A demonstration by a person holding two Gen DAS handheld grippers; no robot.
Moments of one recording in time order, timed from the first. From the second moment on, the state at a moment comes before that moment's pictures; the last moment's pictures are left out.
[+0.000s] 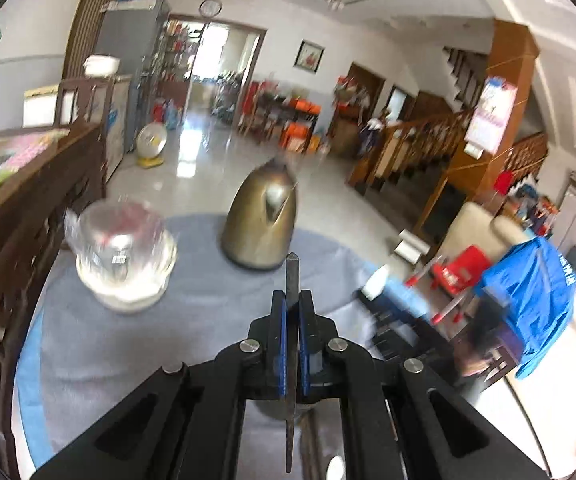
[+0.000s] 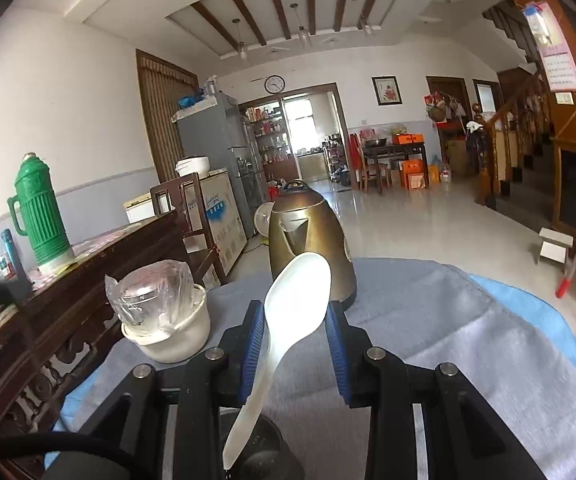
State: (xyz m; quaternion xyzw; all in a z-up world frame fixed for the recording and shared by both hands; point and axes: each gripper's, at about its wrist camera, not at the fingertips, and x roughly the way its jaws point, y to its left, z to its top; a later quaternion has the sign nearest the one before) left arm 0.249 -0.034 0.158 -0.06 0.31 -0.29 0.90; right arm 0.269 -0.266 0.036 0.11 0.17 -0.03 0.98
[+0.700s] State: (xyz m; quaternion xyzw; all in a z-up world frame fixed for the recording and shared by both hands) left arm 0.297 -0.073 0.078 -0.08 0.29 -0.24 0.92; right arm 0.269 -0.264 -0.012 0.06 0.23 0.01 0.97
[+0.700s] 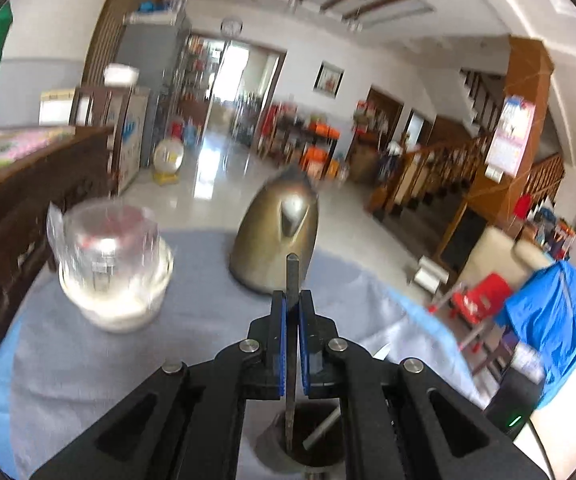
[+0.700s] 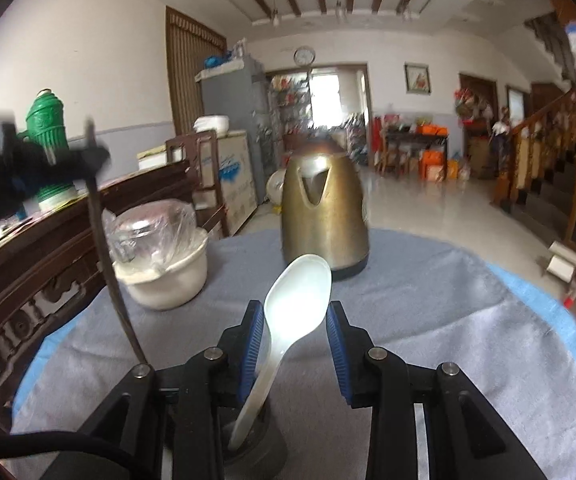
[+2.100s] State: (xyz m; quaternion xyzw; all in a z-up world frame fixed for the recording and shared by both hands) left arm 0.185 -0.084 -0.080 0.01 0.55 -0.29 0.78; right arm 0.142 -0.252 -0.120 0.12 0.47 -0.03 0.87
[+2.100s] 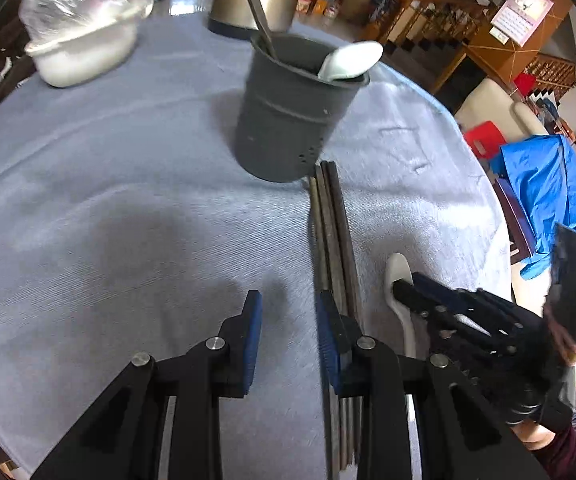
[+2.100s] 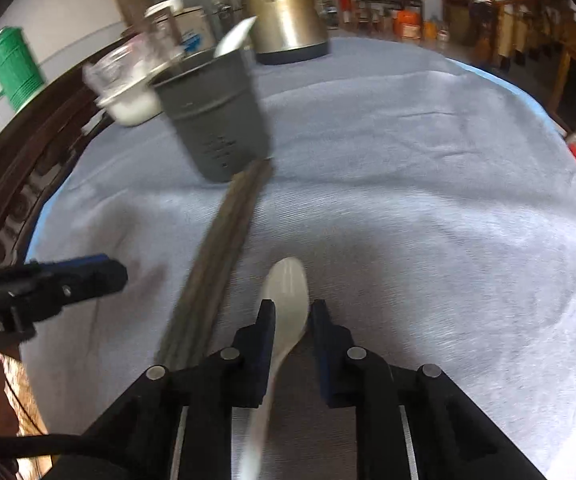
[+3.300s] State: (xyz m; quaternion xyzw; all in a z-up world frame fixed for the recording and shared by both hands) left arm 0.231 -0.034 -0.088 -0.06 0.55 -0.22 0.80; right arm 0.154 -0.283 -0.122 0.20 0.48 -0.02 0.86
